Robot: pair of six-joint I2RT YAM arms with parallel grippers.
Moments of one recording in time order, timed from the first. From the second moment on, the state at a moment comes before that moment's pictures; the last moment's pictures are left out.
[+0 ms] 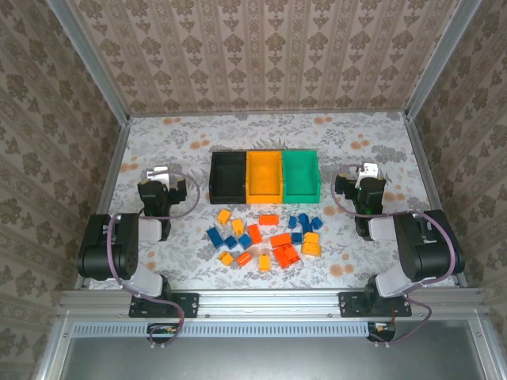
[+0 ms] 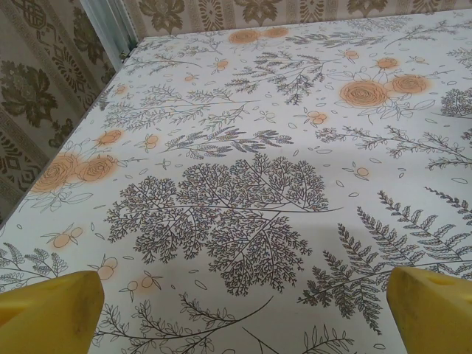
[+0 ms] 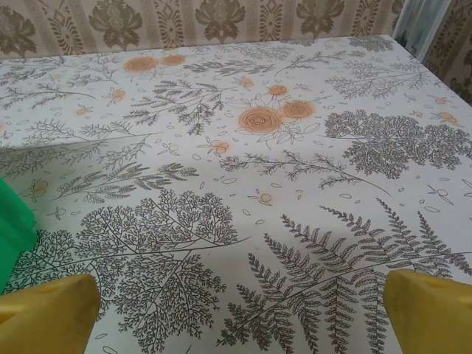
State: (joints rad) left arm -0.04 1.54 0.37 0.79 -0.15 0.07; right arm 0.04 1.53 0.38 0.78 0.22 0.07
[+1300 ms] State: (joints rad) left arm -0.04 1.54 0.37 0.79 -0.13 0.07; right arm 0.04 1.53 0.38 0.78 0.22 0.07
